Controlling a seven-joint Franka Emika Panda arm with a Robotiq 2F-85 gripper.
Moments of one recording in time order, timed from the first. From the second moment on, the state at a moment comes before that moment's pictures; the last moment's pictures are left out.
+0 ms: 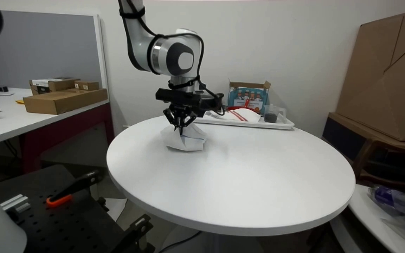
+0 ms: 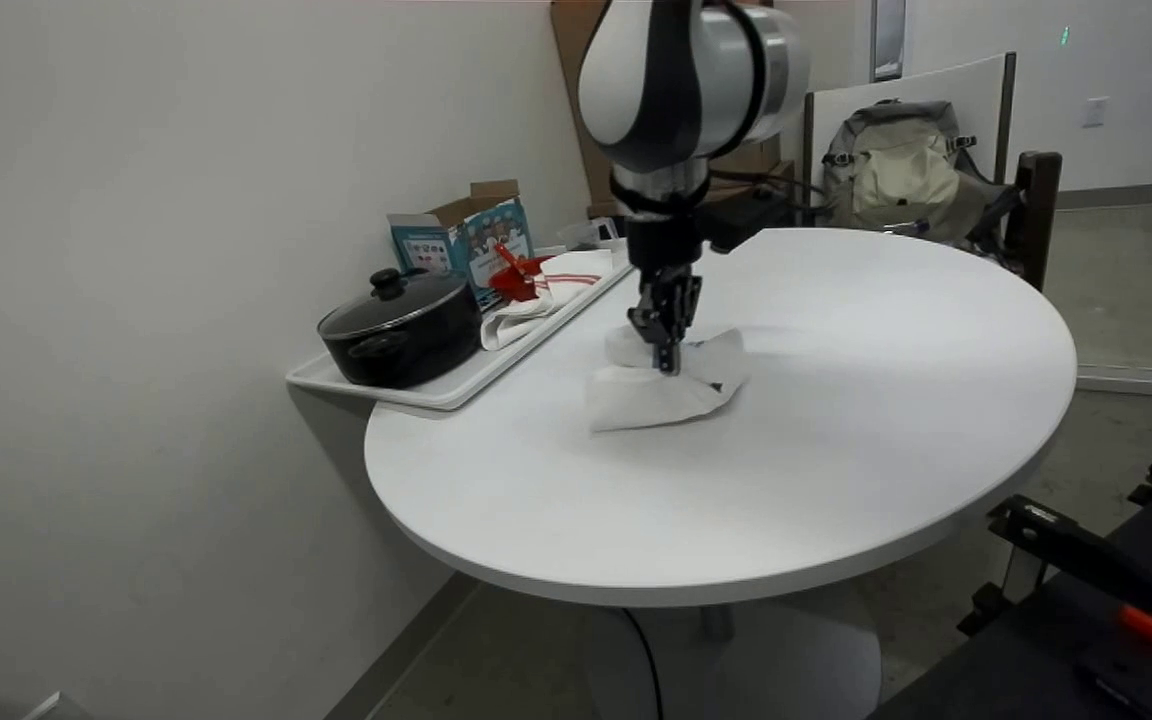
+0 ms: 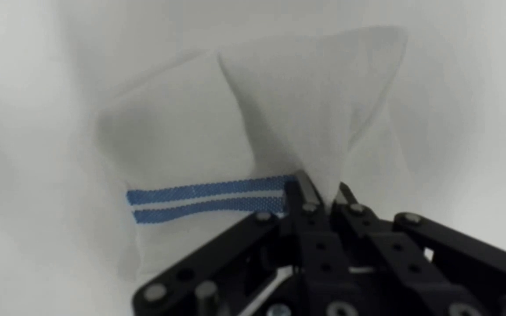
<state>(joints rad) 0.01 0.47 0.21 -2.21 -0.02 2.71 -0.32</state>
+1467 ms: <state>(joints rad) -0.13 0.40 0.19 -2.35 0.00 2.73 -0.38</state>
